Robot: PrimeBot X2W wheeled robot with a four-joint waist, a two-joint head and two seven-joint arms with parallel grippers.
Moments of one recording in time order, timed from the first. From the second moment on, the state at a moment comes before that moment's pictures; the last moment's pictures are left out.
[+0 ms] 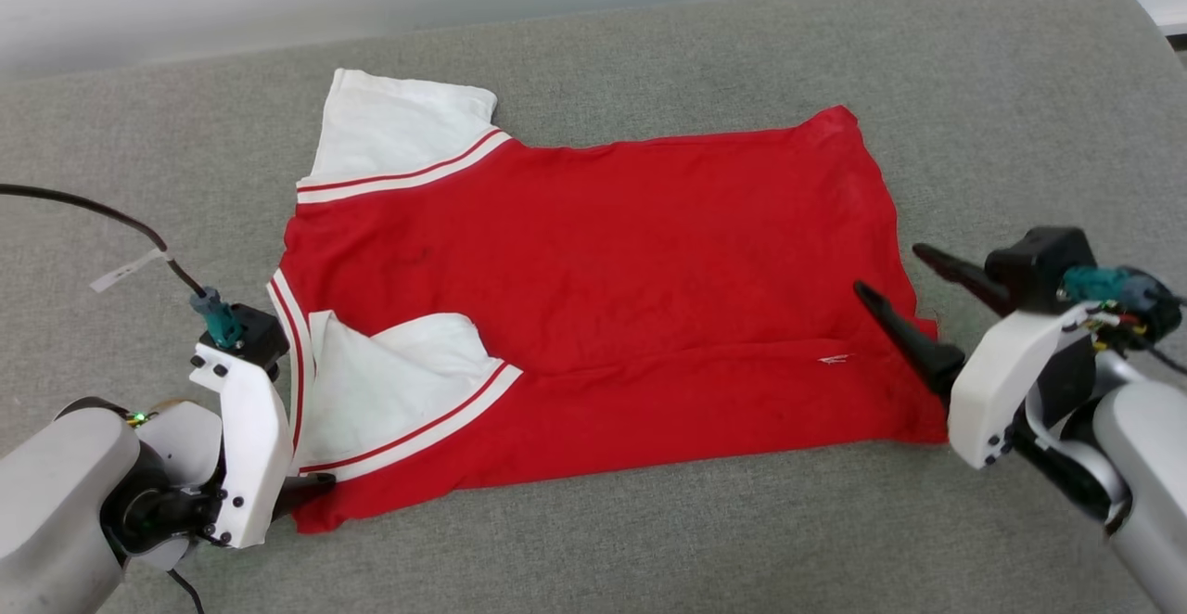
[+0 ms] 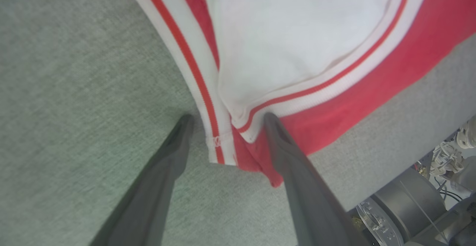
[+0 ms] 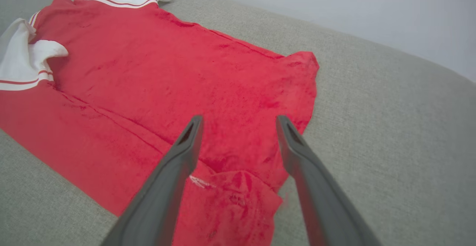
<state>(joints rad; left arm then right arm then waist) -0.63 0.84 -0.93 0.30 -1.10 -0.09 0.76 -0.50 -0.56 0.58 0.24 0.58 0.13 0.12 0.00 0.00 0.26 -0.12</state>
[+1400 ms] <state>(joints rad) -0.64 0.88 -0.95 0.15 -1.05 -0.11 0.67 -0.72 -0.67 0.97 0.46 1.00 0.13 0.55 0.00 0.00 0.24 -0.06</state>
